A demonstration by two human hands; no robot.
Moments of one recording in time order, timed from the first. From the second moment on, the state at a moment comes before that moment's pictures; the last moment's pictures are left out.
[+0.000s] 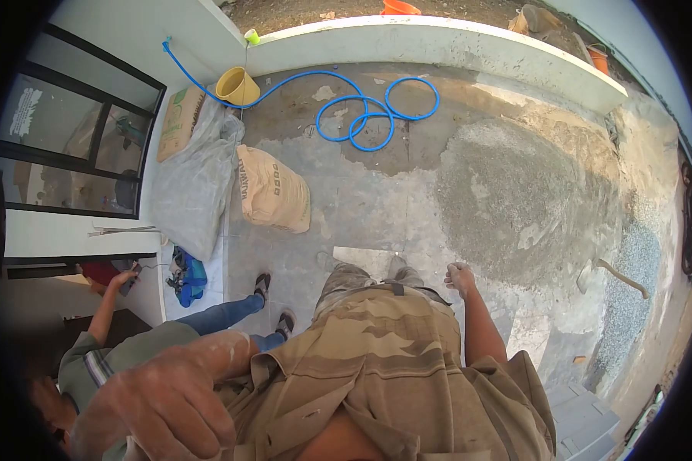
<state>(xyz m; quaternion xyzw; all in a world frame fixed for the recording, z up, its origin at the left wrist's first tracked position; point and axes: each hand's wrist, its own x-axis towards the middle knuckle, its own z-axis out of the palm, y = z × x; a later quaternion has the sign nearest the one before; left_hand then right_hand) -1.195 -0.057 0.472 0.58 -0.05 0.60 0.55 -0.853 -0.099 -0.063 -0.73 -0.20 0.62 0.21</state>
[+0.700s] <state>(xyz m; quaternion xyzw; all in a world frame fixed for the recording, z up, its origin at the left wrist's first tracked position) -1.255 -0.038 0.468 0.62 -0.13 0.50 0.60 -0.860 -0.091 -0.068 -0.73 -0.22 0.63 0.13</state>
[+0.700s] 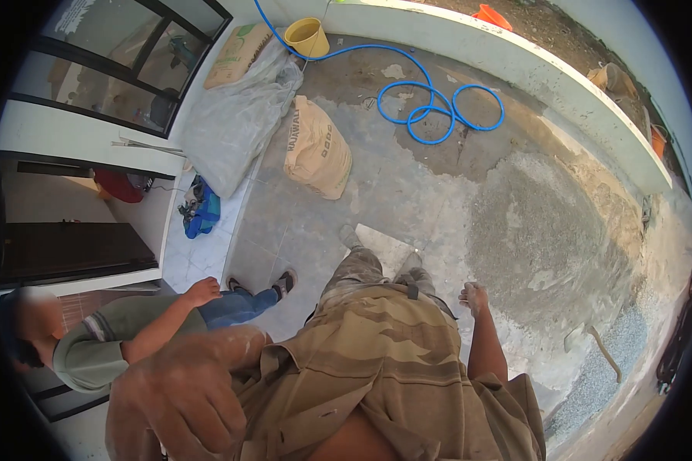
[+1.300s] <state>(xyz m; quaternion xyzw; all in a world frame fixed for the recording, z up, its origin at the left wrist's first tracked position) -1.530 -0.413 -0.091 -0.22 0.79 0.26 0.51 -1.004 -0.054 -0.033 -0.76 -0.26 0.58 0.10</state>
